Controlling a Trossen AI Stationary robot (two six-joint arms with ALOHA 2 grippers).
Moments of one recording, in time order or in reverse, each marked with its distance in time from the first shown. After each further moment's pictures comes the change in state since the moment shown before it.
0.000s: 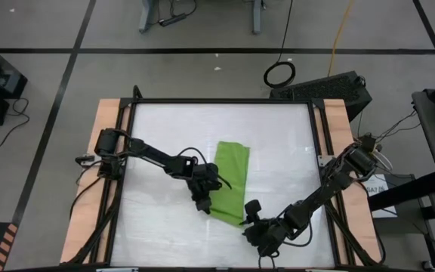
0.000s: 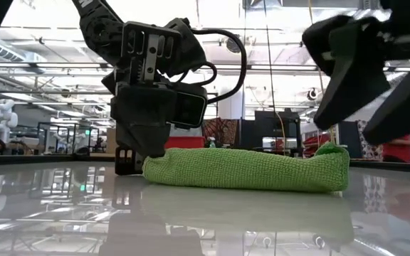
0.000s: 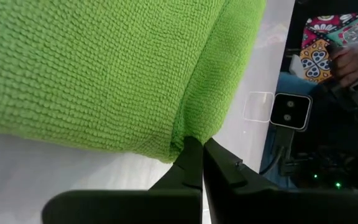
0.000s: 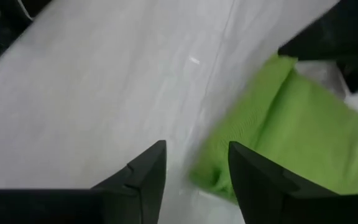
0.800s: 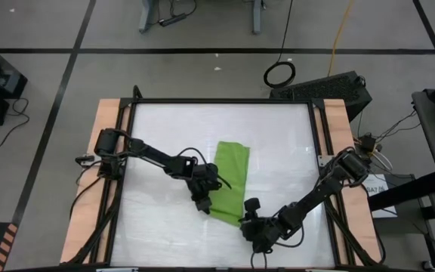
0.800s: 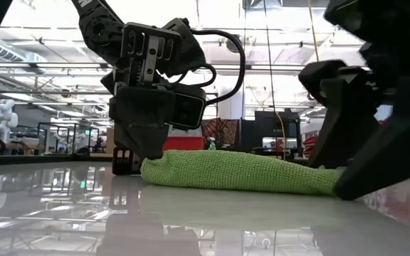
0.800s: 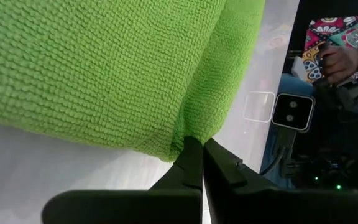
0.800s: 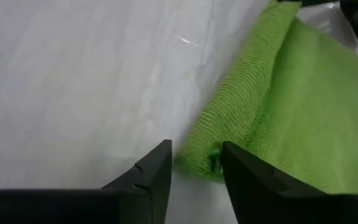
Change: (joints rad) left arm -0.004 0.002 -0.003 -0.005 -0.006 -0.017; right arm -0.034 0.097 0.002 -0.014 0.027 0.124
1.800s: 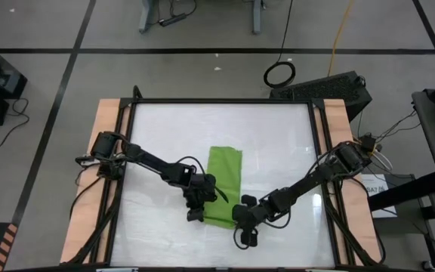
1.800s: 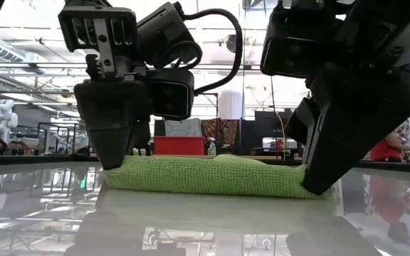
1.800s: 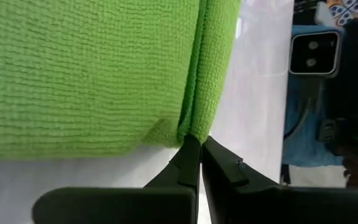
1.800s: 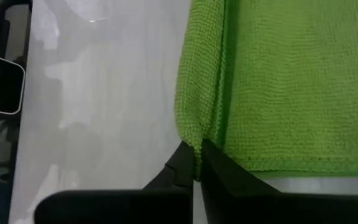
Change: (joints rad) left arm -0.093 -0.016 0.001 -0.108 -0.047 0.211; right arm -0.164 -0.027 0.000 0.024 -0.488 0.406
